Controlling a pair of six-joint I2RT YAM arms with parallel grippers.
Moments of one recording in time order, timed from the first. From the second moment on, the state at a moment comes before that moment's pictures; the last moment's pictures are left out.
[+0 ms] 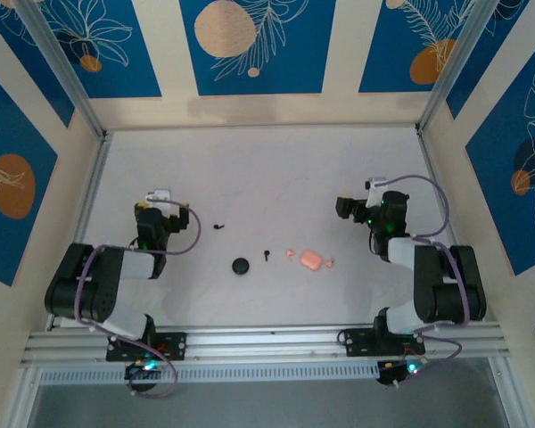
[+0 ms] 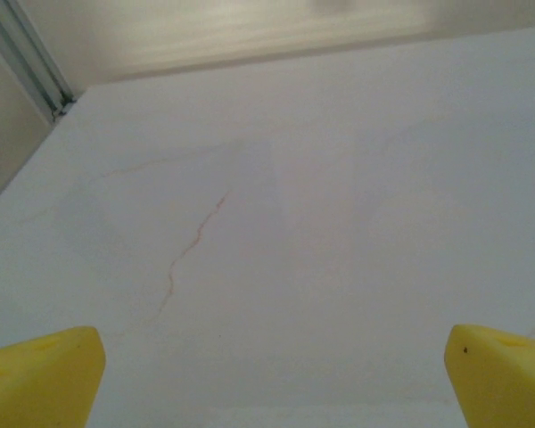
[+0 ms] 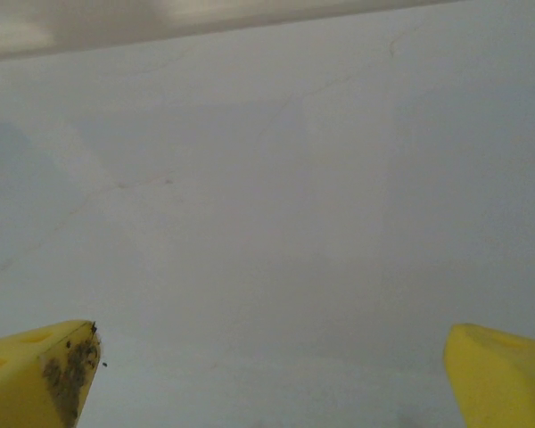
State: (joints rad) left arm -0.13 1.47 0.34 0.81 -0.24 0.06; right arm -0.03 1.41 0.49 0.46 -0.25 0.10
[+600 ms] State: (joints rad) left arm -0.24 1.25 0.80 -0.21 -0.09 -0.08; right arm 0.29 1.23 1.08 -0.96 -0.17 0.54
